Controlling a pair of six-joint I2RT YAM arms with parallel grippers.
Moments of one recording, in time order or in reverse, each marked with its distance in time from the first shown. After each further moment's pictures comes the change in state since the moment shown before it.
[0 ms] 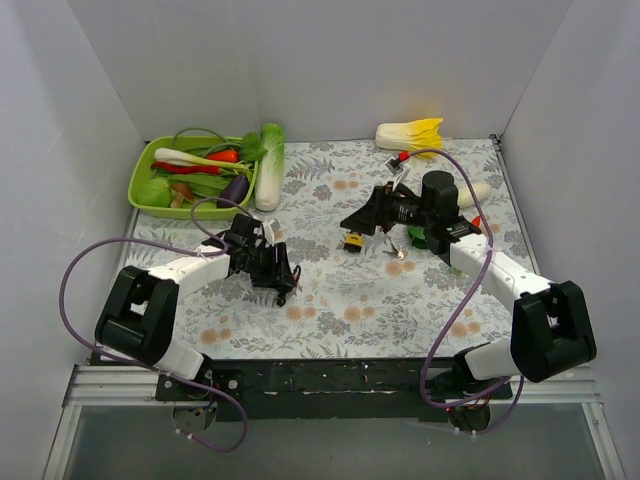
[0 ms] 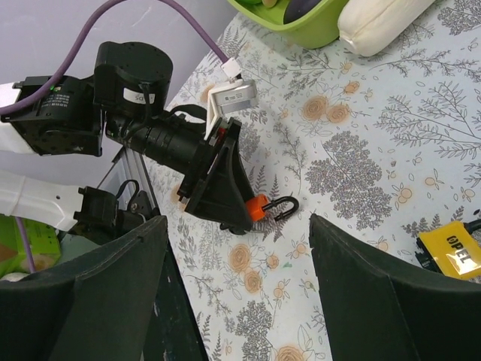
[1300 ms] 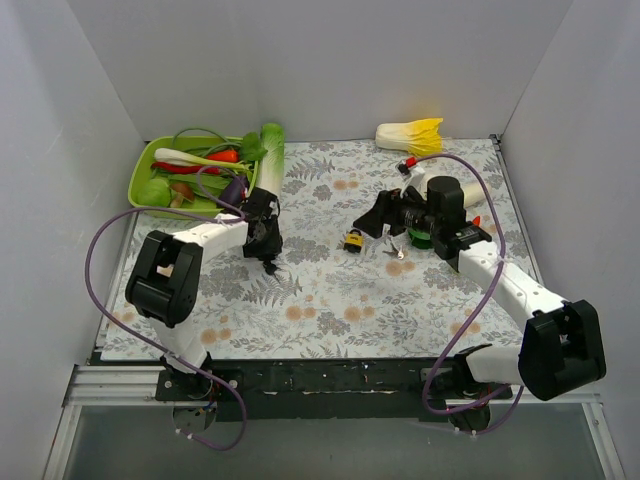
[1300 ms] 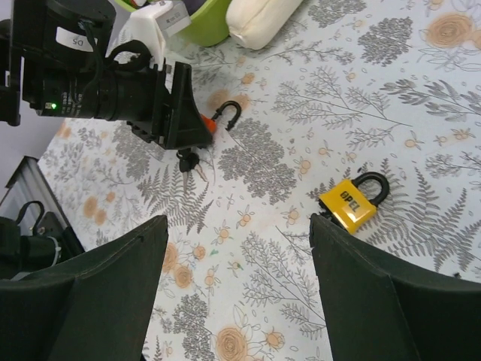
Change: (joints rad) left arm -0.001 0.276 0.320 -0.116 -0.559 -0.043; right arm -0.012 -0.089 -0.019 -0.200 0.243 -0.178
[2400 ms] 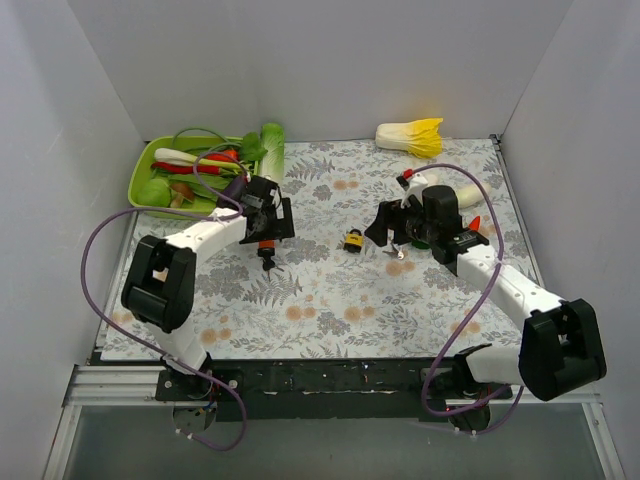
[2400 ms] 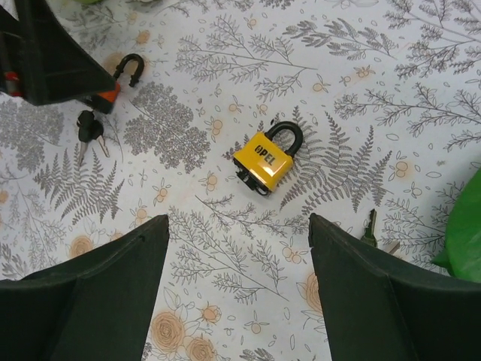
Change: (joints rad) left arm -0.018 0.005 0.105 -0.015 -0.037 0.011; right arm 0.008 -0.019 -0.047 -0.124 0.229 -0.140
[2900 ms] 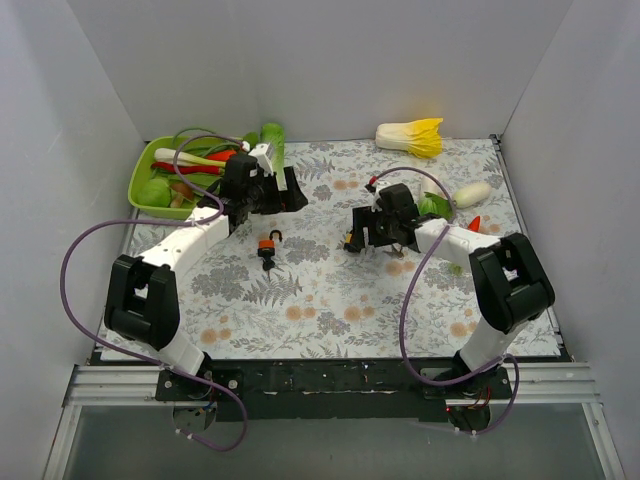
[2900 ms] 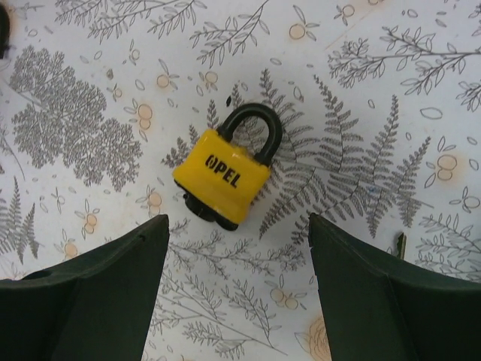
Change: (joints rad) left arm 0.057 -0.167 0.023 0.277 0.397 0.073; right arm 0.104 0.391 0.142 -0.035 0.169 0.038
